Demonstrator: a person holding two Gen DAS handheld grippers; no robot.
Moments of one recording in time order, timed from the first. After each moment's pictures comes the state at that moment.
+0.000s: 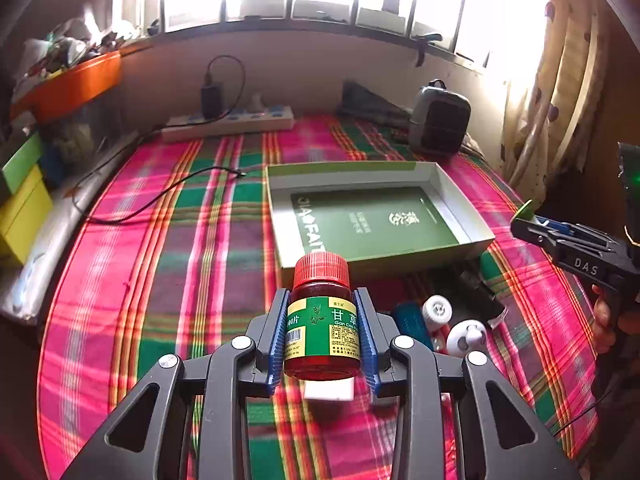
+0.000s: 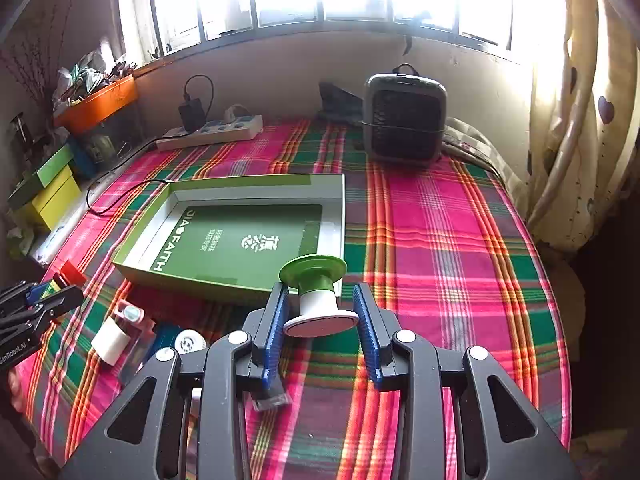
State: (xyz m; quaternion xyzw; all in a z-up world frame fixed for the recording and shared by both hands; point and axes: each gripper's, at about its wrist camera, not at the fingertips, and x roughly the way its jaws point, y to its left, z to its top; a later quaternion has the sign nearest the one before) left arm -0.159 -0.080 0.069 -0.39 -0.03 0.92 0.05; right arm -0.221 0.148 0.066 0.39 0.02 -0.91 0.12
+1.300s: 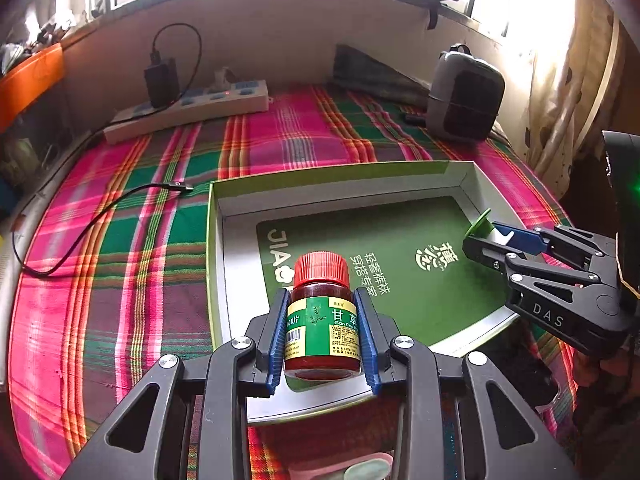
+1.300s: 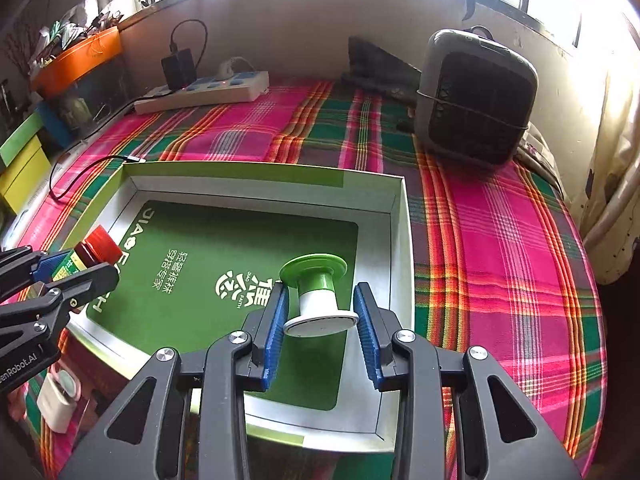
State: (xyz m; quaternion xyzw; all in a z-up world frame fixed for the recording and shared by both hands) left arm -0.276 -0.055 0.024 -0.44 -0.01 0.89 0.06; right arm -0.317 0.103 0.010 0.44 0.07 -0.89 0.13
